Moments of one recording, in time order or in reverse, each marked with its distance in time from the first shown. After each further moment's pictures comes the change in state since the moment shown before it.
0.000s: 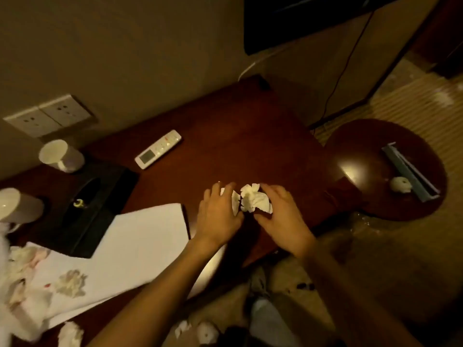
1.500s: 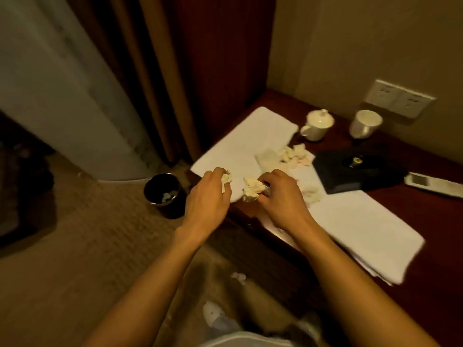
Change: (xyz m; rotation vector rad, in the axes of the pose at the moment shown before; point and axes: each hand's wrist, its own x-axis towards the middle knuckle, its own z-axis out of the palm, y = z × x) left_hand -0.457 -0.284 -0.104 -0.115 0.851 -0.900; right_hand -0.204 -0.363 0.308 -0.237 -0.554 -0.962
